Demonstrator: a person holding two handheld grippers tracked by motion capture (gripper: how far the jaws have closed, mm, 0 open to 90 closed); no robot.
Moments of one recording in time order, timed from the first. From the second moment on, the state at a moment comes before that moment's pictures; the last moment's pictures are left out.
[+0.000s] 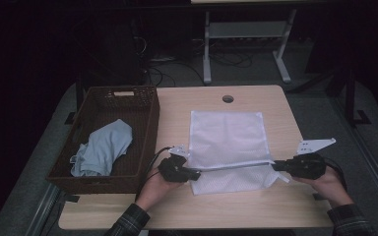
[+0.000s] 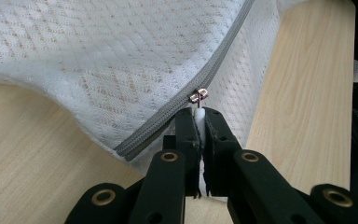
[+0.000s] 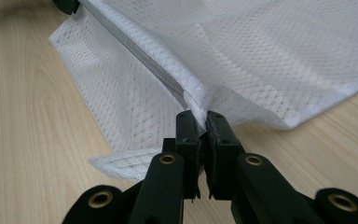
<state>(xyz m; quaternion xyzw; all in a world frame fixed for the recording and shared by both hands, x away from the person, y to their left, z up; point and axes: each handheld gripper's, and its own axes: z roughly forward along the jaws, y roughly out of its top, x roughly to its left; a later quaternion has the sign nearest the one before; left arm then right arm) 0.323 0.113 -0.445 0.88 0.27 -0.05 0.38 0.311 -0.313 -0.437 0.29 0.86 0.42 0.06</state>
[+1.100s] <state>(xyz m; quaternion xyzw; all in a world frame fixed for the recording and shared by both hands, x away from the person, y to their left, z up) 0.327 0.119 -0.444 0.87 0.36 0.03 0.34 0.318 -0.321 -0.447 0.32 0.86 0.39 0.08</state>
